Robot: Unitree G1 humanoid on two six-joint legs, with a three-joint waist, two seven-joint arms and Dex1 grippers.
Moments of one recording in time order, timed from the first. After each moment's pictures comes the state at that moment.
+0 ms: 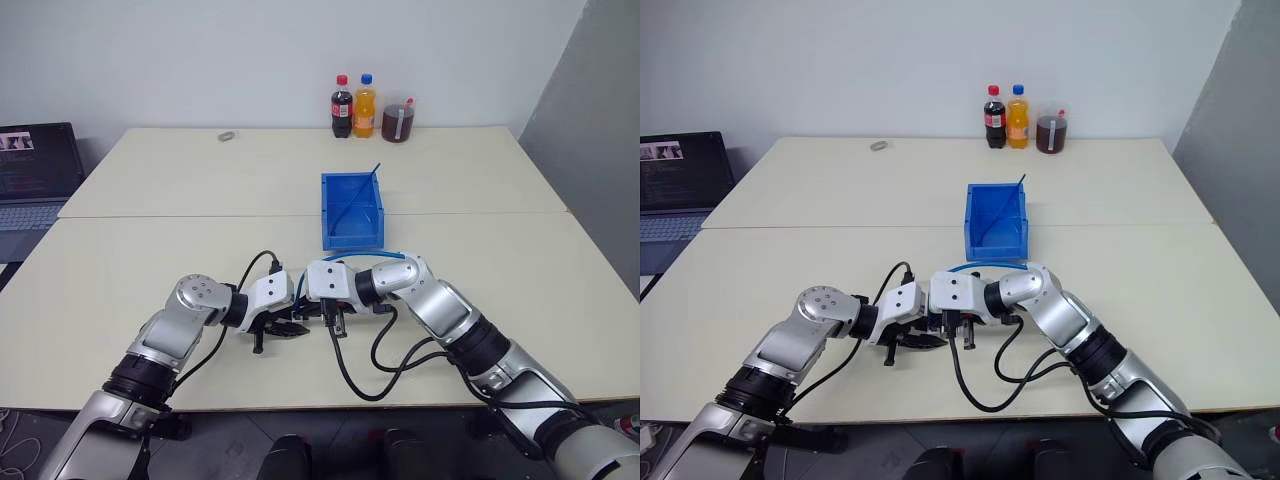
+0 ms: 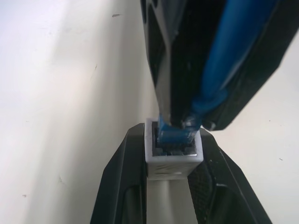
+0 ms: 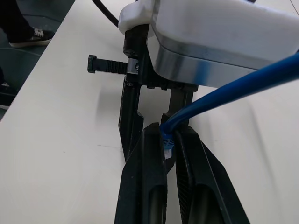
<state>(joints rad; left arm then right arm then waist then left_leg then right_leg) -0.44 0.68 -0.29 0.15 -0.09 0.25 -1.27 -0.72 -0.25 0.58 0.12 -0.03 0.34 1.07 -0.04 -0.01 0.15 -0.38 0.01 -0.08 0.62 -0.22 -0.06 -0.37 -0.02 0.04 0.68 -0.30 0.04</state>
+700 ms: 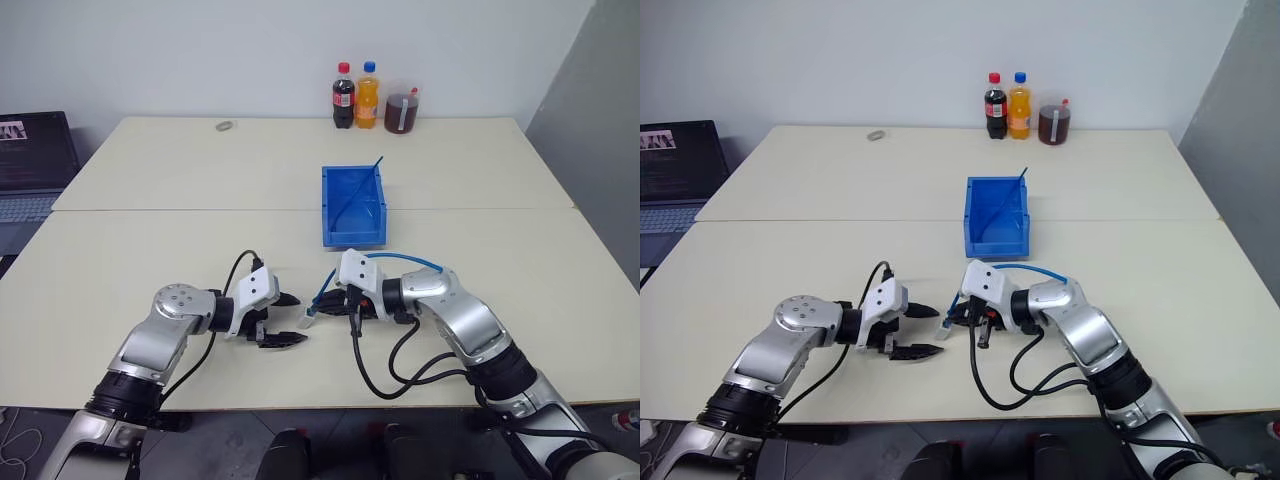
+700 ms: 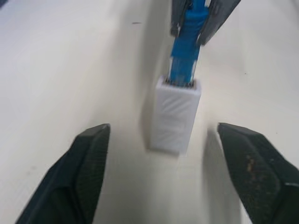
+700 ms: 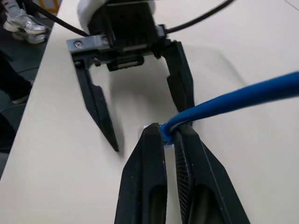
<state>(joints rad) -0.33 0.68 -0.13 0.05 -0.23 0.34 -1.19 -0.57 -0.29 0.37 -0.14 0.11 0.64 0.96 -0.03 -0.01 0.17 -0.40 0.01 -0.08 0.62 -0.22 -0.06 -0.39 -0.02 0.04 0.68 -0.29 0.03</state>
